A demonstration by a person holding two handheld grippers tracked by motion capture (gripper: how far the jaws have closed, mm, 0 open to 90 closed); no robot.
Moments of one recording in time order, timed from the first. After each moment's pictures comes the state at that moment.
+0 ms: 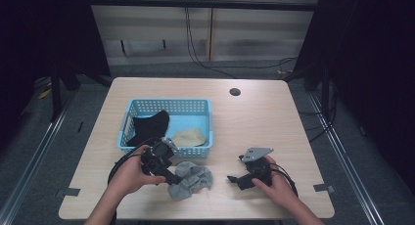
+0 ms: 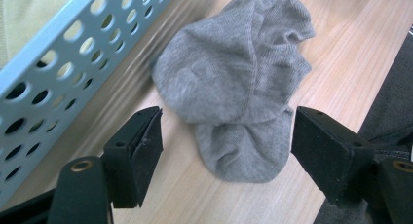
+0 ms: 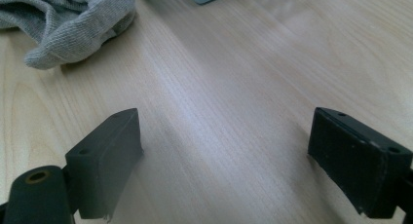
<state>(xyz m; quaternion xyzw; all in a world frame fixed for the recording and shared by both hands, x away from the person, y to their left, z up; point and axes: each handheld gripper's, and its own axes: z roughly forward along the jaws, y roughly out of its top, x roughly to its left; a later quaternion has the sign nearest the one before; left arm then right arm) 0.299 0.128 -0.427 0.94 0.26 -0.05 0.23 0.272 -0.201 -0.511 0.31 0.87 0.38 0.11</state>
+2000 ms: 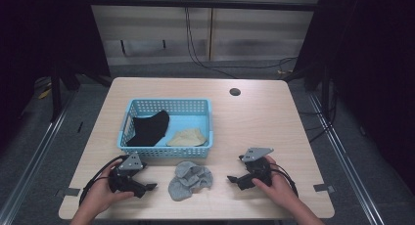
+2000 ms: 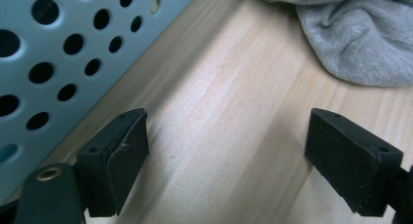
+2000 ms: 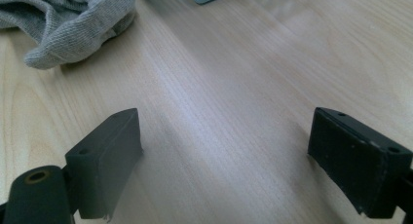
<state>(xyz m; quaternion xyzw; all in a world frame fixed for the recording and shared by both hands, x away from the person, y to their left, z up) 0.284 0.227 -0.501 0.90 0.23 0.07 0.36 0.272 -0.201 -0.511 0.31 0.87 0.38 0.11</state>
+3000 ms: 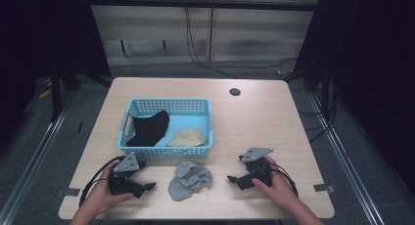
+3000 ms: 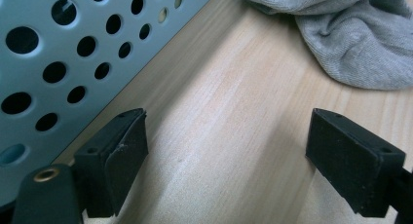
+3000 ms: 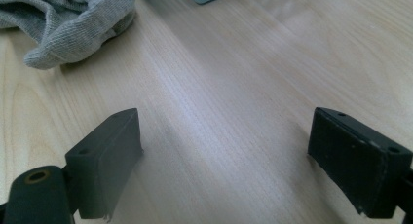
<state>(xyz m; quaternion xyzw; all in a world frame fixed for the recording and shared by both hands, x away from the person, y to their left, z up) 0.284 0.235 -0.508 0.89 0.22 0.08 0.39 0.272 -0.201 -0.511 0.31 0.87 0.38 0.11</state>
